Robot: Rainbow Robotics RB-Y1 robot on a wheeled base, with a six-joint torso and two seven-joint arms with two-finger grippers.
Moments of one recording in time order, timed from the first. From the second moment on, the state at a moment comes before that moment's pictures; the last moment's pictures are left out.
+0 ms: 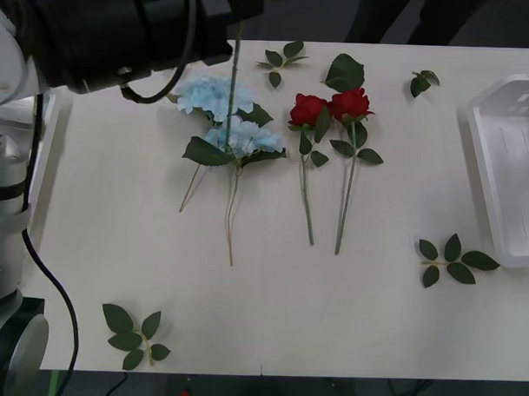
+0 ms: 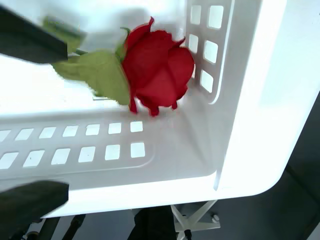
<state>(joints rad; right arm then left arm) -0.72 -0.91 0.19 -0.81 -0.41 0.72 1.58 -0.58 0.31 0.06 -1.96 1.25 1.05 -1.95</state>
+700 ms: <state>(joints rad) -0.53 -0.91 0.00 -1.59 -0.96 1.04 1.62 -0.67 0.31 -0.39 -1.60 1.59 0.47 -2.36</state>
